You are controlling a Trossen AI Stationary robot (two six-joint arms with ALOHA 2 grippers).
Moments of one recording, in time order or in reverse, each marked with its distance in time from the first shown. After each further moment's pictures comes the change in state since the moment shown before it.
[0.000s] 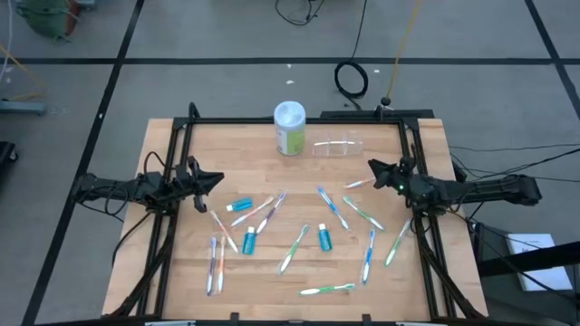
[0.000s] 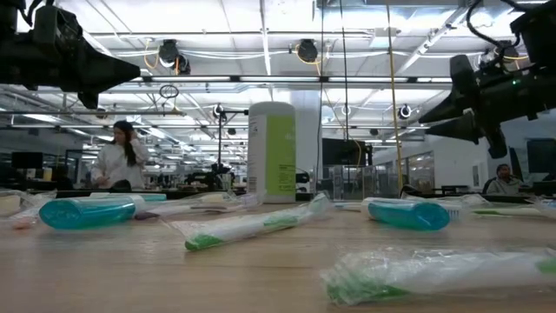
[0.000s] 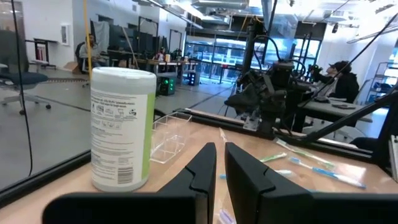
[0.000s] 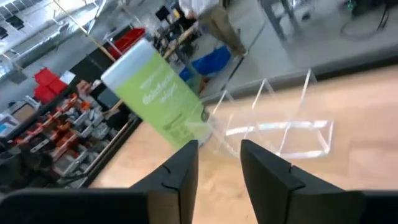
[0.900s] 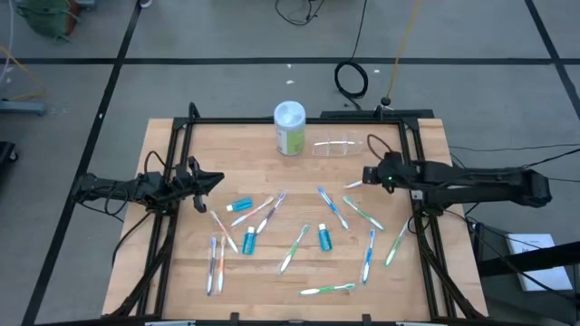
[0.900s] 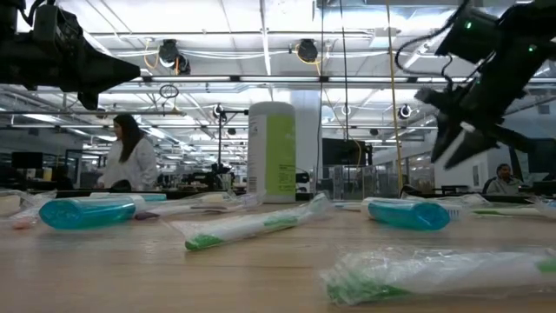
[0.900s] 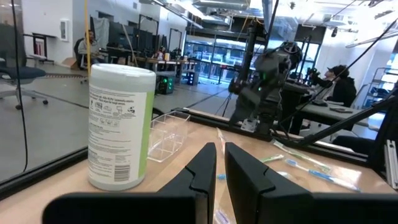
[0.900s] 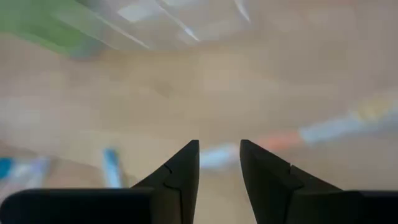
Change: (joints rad) left arm 0.000 0.000 0.000 -0.001 0.002 -0.029; right arm -0.241 0.506 0.411 -0.672 -0.503 0.440
